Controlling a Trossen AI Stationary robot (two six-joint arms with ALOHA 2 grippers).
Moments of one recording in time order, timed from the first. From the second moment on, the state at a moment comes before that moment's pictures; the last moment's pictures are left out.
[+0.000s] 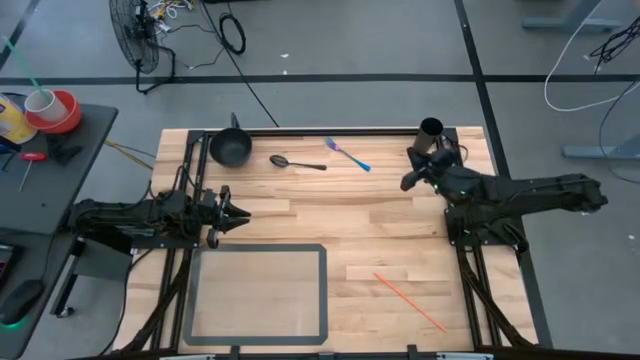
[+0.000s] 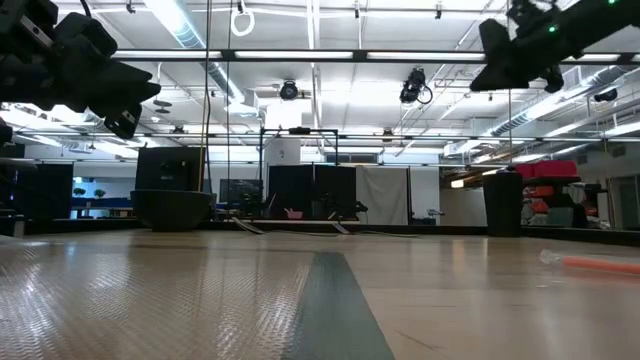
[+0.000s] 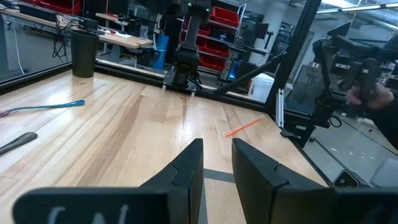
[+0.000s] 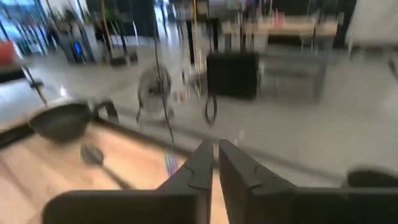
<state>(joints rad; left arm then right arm) -0.02 0.06 0.01 0.05 0.02 -0.28 -0.03 0.67 0.52 -0.19 0.92 0.37</state>
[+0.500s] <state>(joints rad) -0.02 0.06 0.01 0.05 0.02 -0.28 -0.40 0.87 0.63 -0.59 0.63 0.80</state>
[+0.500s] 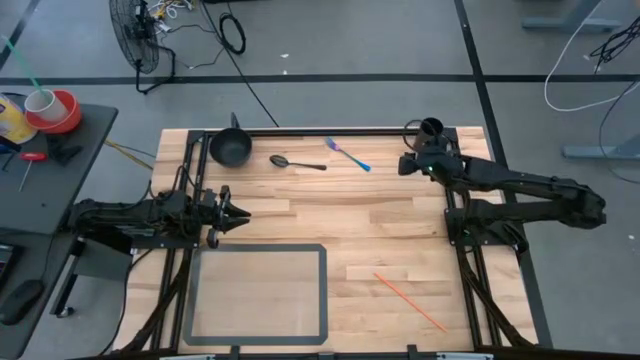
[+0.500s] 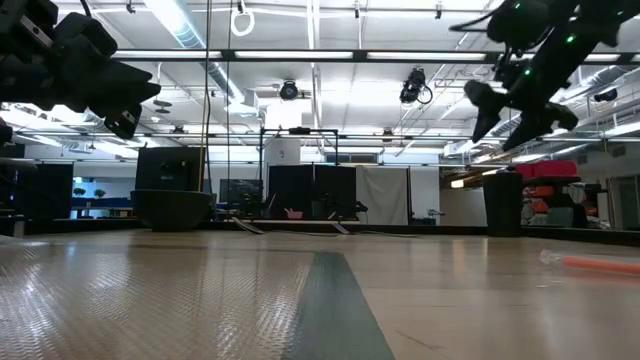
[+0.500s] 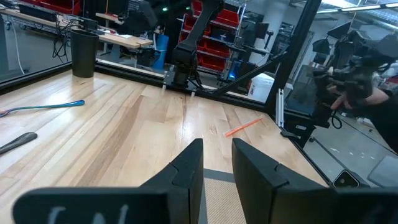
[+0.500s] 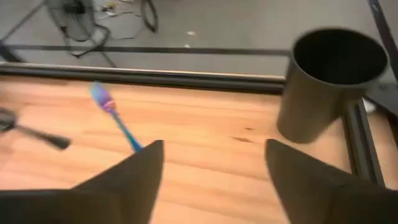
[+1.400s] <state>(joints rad) -0.02 0.06 0.01 0.05 0.02 -0.28 -0.77 1.22 0.62 -0.41 0.74 0.85</state>
